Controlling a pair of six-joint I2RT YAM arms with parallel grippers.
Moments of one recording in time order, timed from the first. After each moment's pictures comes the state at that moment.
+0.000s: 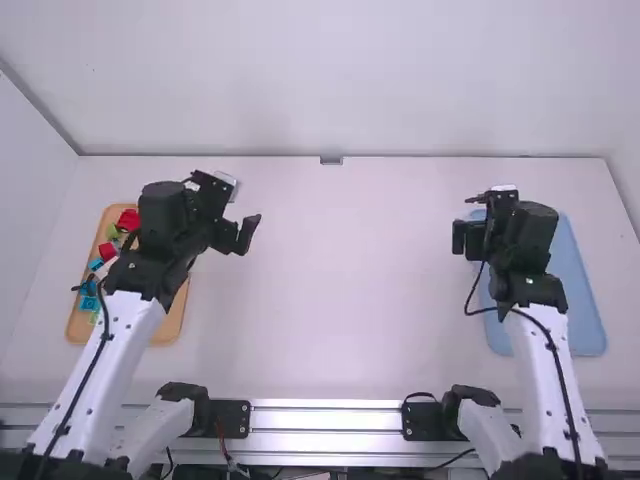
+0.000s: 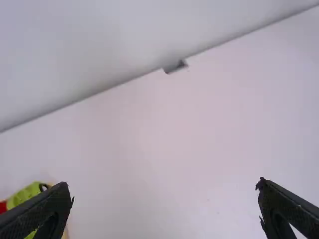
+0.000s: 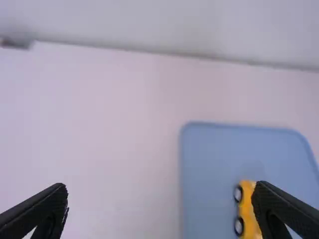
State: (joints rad) left arm -0.07 1.06 0.96 -0.44 0.25 0.25; right arm -0.14 1.06 0.83 -0.37 -0.08 -0.23
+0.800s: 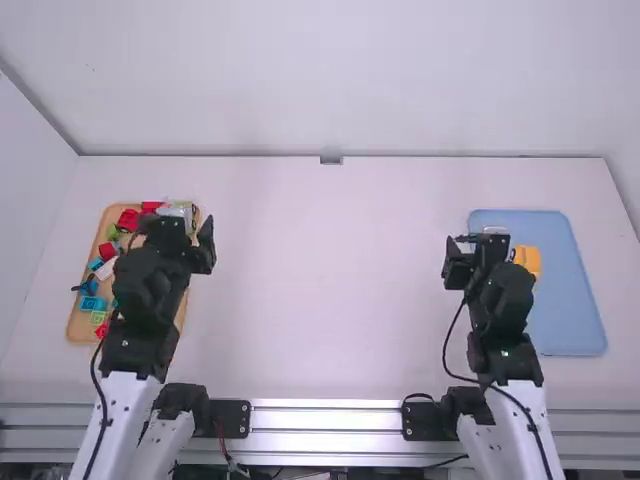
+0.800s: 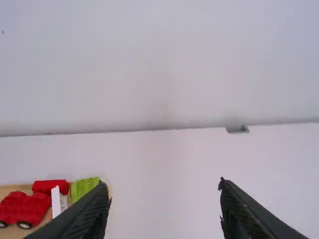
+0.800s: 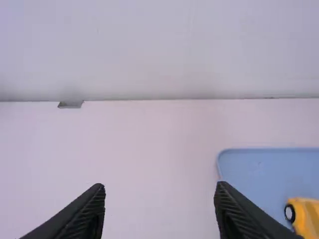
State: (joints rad) left arm 0.00 0.65 0.57 -0.11 0.01 0.02; right arm 0.00 0.65 0.44 -0.11 -0.02 -0.01
